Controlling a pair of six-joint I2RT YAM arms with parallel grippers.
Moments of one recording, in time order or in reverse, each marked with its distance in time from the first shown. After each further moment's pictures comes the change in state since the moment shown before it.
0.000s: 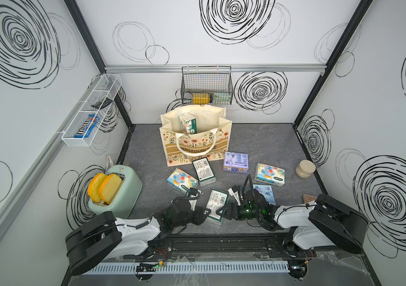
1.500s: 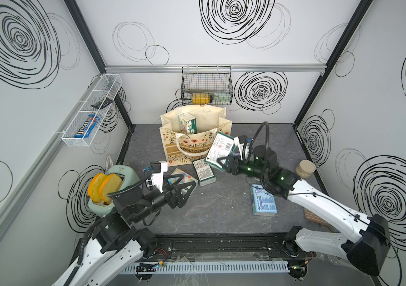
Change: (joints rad) left arm 0.235 -0.748 0.676 -0.904 0.063 0.257; right arm -0.185 -0.180 0.908 -0.805 0.246 -0.424
